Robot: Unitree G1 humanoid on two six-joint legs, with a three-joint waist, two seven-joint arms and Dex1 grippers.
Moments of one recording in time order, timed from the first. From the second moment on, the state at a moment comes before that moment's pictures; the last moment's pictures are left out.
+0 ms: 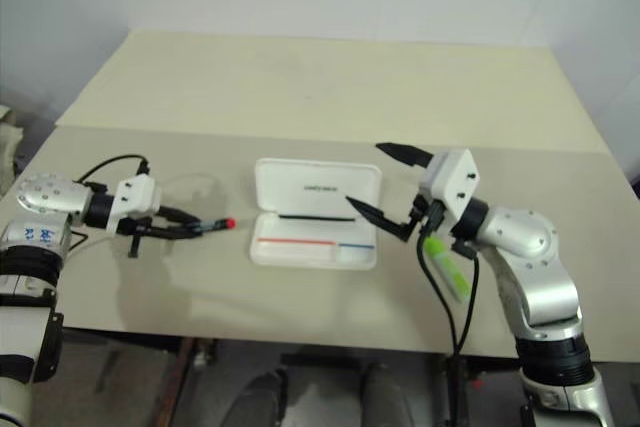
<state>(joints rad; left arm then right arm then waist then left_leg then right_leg) -0.79 0.83 -0.05 0.81 -0.14 -0.34 -1.50 -0.37 -0.57 -0.06 -0.32 0.41 0.15 0.84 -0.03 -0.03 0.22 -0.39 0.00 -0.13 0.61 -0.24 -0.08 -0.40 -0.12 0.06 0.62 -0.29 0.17</state>
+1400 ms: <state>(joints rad) -0.78 0.48 -0.23 0.34 -0.09 0.08 -1.21 -0.23 -0.59 -0.11 -0.43 0.42 0.20 0.79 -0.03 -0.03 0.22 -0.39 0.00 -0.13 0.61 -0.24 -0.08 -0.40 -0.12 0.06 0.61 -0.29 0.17</state>
